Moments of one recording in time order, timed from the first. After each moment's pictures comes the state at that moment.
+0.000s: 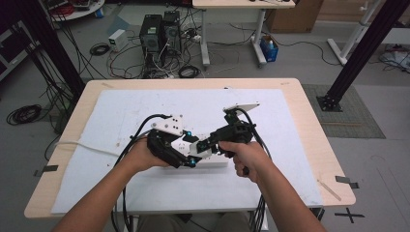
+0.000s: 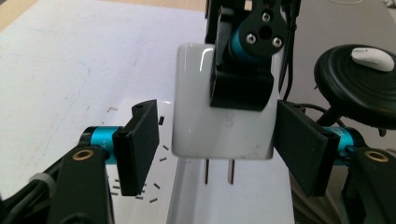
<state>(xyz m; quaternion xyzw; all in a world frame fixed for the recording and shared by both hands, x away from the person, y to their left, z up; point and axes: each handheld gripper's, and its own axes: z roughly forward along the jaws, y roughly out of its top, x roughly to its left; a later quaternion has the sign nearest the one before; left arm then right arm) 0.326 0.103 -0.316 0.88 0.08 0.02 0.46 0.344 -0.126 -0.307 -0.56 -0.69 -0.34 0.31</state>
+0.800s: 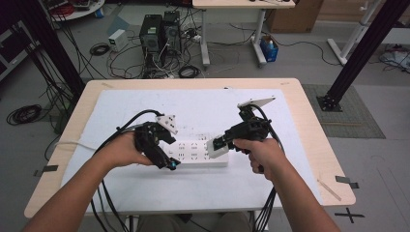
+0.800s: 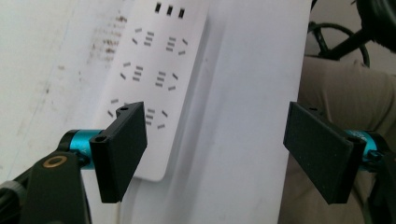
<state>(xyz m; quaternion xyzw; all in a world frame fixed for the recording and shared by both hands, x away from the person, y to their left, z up) 0.326 0.124 -0.294 0.95 0.14 0.01 0.26 0.344 -0.159 -0.291 -0.58 -0.71 -0.31 0.24</state>
